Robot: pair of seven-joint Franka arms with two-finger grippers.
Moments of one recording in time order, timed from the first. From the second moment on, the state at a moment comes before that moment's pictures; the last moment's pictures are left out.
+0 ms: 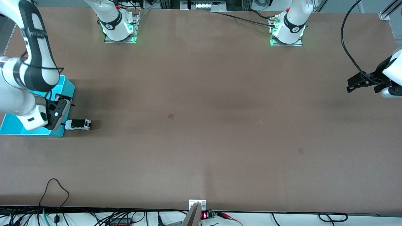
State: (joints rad) left arm -0.06 0.01 0.12 -1.71 0.02 1.73 0.07; right arm -0.16 0.40 0.05 -1.77 -0.02 2.06 -1.35
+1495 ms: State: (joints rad) left arm -0.07 0.01 0.12 -1.71 0.02 1.73 0.07; right arm -0.25 0.54 0.06 -1.91 -0.03 2.44 -1.50
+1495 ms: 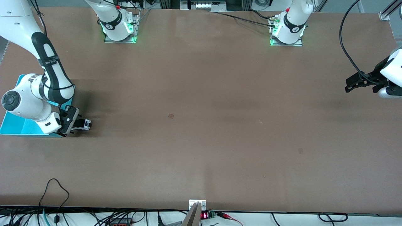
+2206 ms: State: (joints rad) left arm -0.07 0.01 0.12 -1.71 0.02 1.73 0.07; right arm -0.25 0.54 0.11 -1.90 -0.03 2.45 -1.54
